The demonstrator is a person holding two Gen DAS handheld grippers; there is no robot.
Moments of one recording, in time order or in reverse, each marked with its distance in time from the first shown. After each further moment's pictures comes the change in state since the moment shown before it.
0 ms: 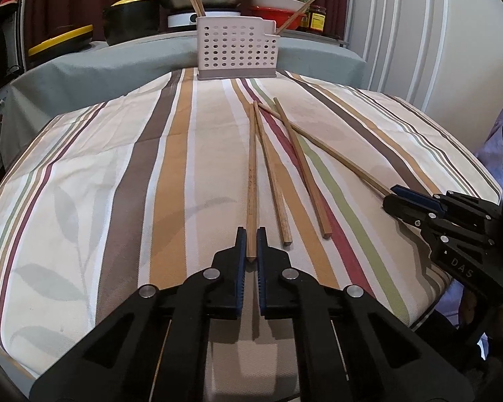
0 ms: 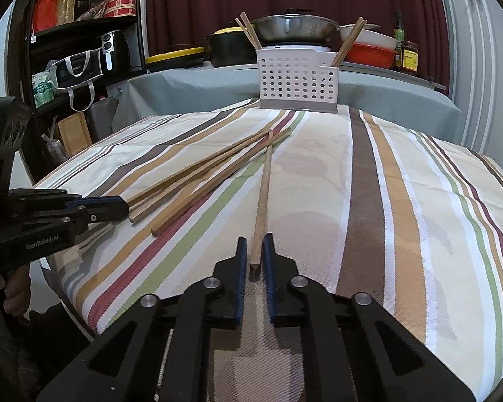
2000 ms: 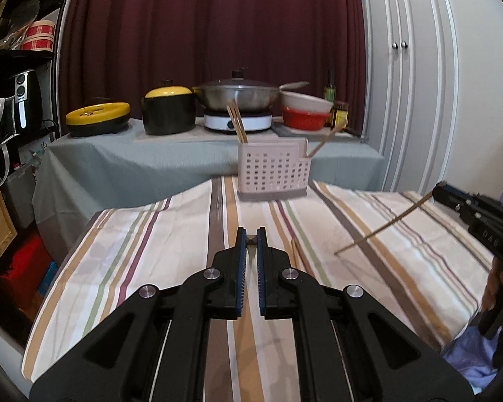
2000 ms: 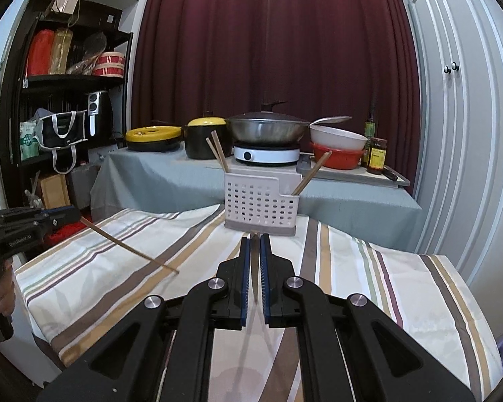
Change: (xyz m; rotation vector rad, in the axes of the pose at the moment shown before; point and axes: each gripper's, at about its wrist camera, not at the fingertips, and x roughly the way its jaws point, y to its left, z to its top) left arm -0.102 0.040 0.108 -0.036 -0.324 0.085; right arm -0.074 -0.017 0.128 -0.039 -0.295 -0.127
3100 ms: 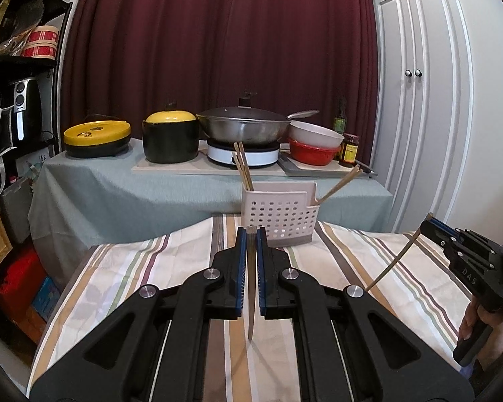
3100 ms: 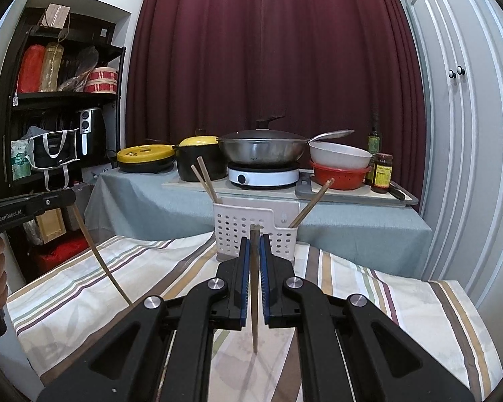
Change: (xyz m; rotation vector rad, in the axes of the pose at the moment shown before) left arm 0.032 0.012 0.071 -0.043 -0.071 0.002; right arm 0.050 -0.015 0.038 0.020 -0.062 0.009
